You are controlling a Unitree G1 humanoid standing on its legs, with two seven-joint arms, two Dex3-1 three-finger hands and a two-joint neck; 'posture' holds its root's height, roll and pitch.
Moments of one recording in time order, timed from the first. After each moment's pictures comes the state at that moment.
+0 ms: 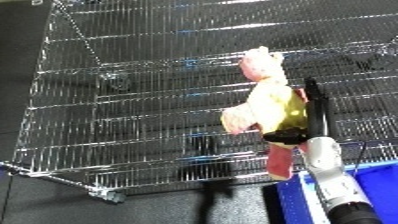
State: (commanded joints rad) left arm 0.24 0.42 -0.27 0.10 -0.51 -0.16 0.17; right arm -0.96 -0.76 0.35 1.03 0.19 -0.02 -0.30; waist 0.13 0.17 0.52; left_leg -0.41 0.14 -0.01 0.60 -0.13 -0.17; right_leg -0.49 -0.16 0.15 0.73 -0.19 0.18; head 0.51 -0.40
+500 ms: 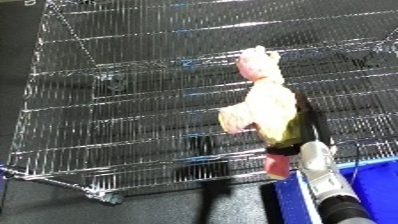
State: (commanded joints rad) left arm 0.27 0.42 -0.28 0.09 -0.53 -0.16 0.17; right arm -0.95 -0.73 0.39 1.16 0.16 0.02 -0.26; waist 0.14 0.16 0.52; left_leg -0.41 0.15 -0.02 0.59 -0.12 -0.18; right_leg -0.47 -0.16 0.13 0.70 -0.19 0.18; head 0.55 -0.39
